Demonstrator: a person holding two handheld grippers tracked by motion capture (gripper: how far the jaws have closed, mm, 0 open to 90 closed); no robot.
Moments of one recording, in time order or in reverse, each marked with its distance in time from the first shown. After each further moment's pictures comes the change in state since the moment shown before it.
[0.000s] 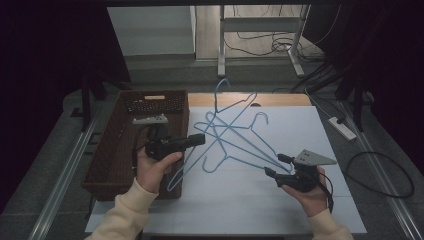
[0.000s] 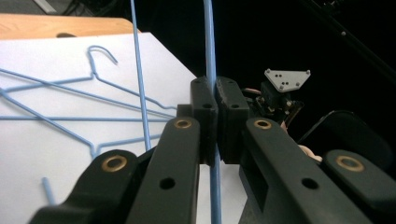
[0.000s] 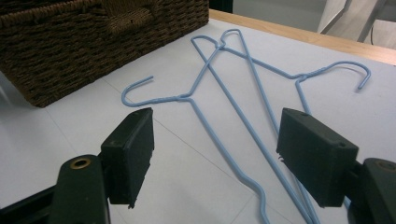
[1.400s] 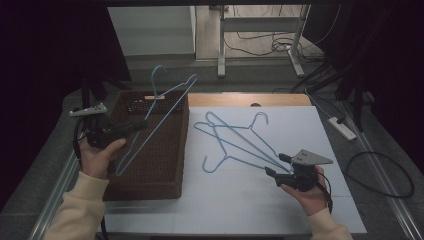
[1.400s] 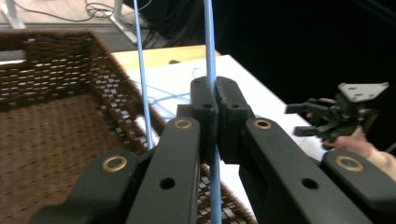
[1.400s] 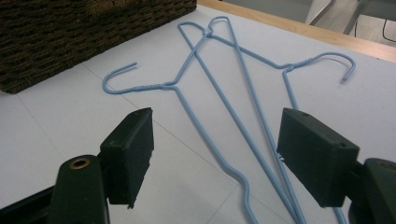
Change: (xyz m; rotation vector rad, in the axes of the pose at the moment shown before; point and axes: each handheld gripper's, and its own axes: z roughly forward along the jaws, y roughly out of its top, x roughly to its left) left arm 0.072 0.008 -0.114 -0.062 0.245 0.063; right arm -0.002 -0.003 0.006 0.046 -0.052 -0.032
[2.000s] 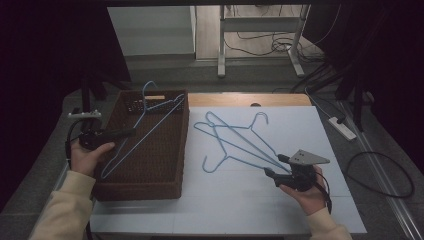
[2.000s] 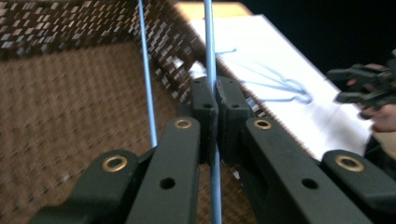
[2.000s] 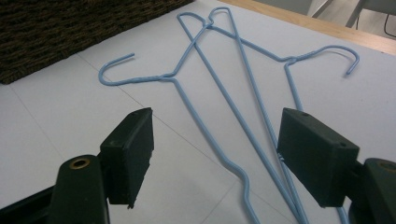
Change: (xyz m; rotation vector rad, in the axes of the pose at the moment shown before) left arm 0.061 -0.025 -0.004 0.144 0.039 -0.053; right arm 0.000 -0.002 0.005 0.027 -0.004 -0.012
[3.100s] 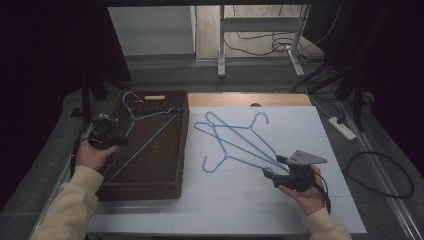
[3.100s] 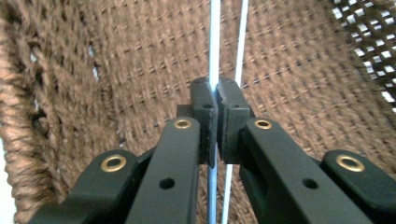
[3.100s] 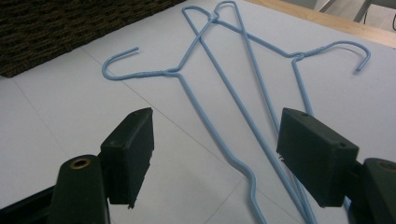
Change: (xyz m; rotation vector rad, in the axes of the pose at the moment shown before) left arm 0.036 -0.008 0.040 0.343 0.489 -0.001; right arm 0.002 0.000 0.004 0.022 0.016 -0.007
